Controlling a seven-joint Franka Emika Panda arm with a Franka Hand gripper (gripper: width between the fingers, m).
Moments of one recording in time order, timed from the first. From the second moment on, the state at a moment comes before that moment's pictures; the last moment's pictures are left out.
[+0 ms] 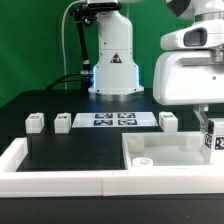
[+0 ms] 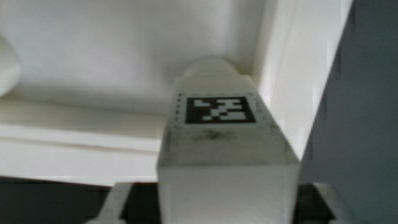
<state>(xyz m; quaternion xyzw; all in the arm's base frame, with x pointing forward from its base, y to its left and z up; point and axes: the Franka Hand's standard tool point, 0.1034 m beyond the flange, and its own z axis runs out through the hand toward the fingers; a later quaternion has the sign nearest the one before) 0.628 0.123 0.078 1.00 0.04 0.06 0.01</state>
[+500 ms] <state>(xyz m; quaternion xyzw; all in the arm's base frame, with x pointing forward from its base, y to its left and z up) 0.628 0.118 0.077 0.98 -0.19 0.07 -0.01</state>
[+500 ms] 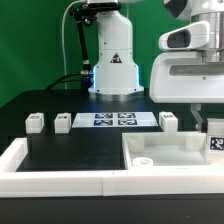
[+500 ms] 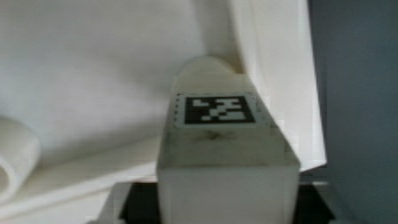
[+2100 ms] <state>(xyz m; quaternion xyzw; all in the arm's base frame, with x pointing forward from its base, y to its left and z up) 0.620 0.113 0.077 0.72 -0.69 0.04 -0.05</state>
